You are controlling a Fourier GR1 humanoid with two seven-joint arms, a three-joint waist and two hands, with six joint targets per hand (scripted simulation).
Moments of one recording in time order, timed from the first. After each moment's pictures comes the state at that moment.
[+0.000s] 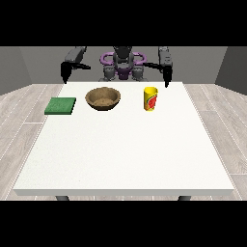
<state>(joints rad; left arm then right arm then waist) -0.28 0.13 0.09 -1.38 0.02 0.01 -0.32 -0.24 -0.18 -0.19 -1.41 -0.14 0.15 -0.25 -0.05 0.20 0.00</state>
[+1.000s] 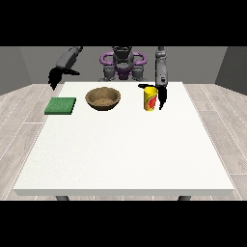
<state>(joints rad) -0.47 0.12 0.21 -0.83 0.01 0.07 -0.74 -0.31 -0.28 -0.28 -1.20 -0.20 0.29 -0.41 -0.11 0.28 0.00</state>
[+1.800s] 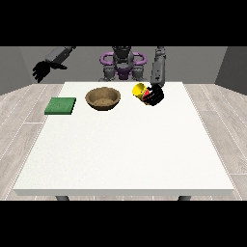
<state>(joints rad) -0.54 0.13 0.12 -0.75 -0.28 0.51 -0.67 -0.34 -0.41 -0.36 -1.06 -0.26 0.39 -0.40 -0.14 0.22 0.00</state>
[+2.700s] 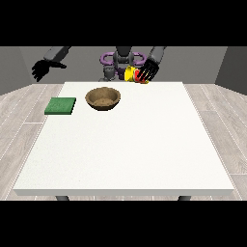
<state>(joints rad) -0.64 0.06 -0.23 -0.85 -0.78 0.54 -0.07 -0.28 -0.48 -0.42 -0.74 -0.22 0.40 -0.48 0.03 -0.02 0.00</state>
